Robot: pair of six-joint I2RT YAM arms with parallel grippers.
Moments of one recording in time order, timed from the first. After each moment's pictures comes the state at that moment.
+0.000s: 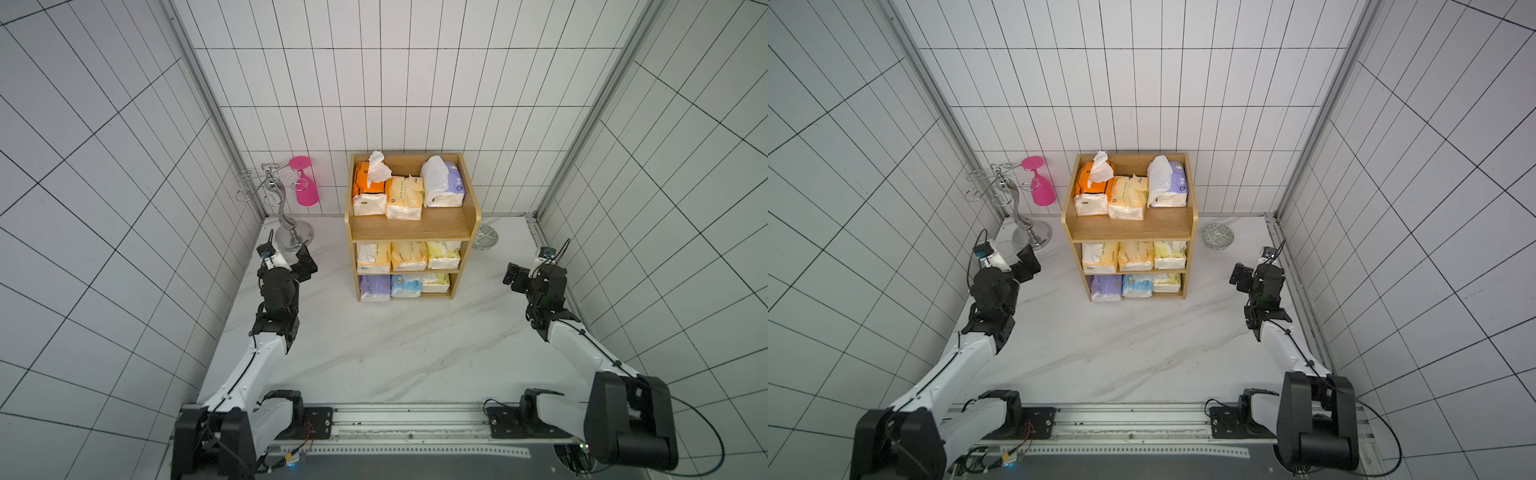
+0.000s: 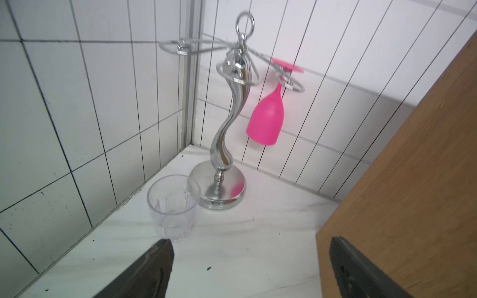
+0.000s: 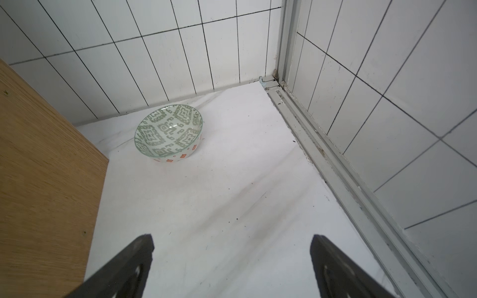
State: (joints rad) left arm -0.02 0.97 0.57 0.32 -0.22 -0.39; right arm 0.01 1.13 0.56 0.16 0.11 0.20
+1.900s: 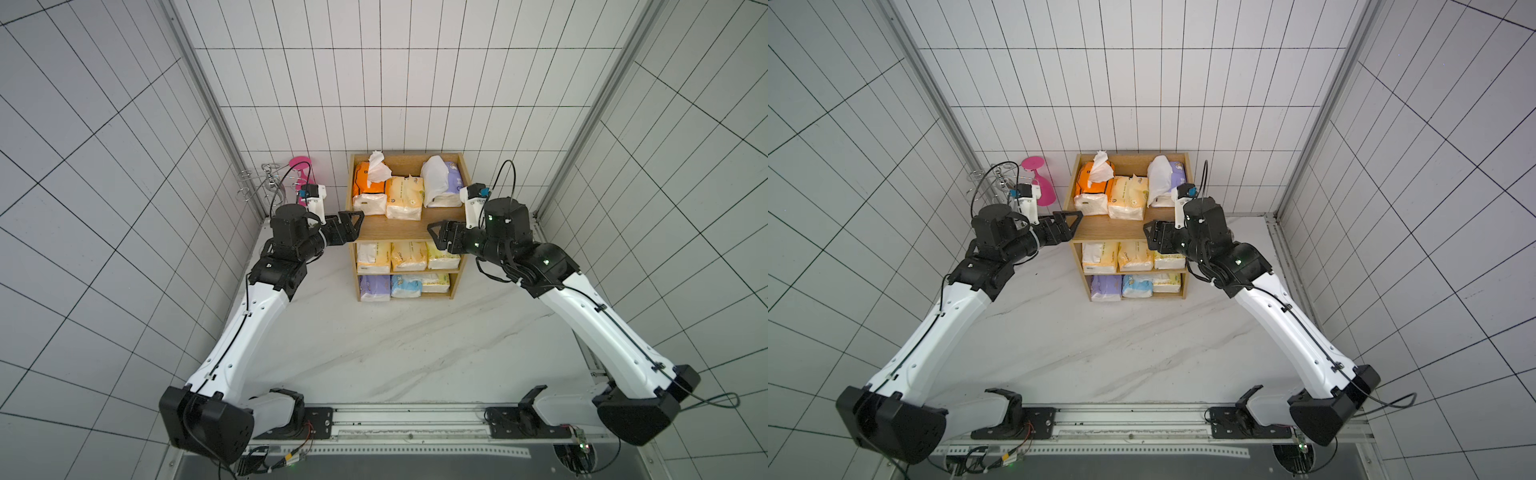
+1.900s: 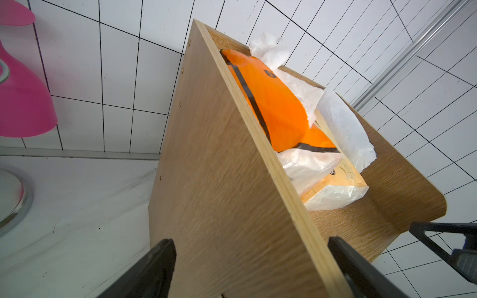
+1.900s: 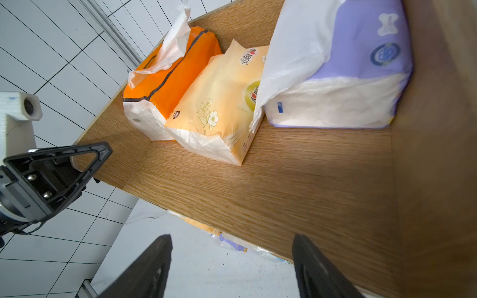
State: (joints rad) left arm -0.22 1.24 1.25 -0.22 0.34 -0.44; right arm 0.72 1.37 1.60 -0.63 0.02 0.45
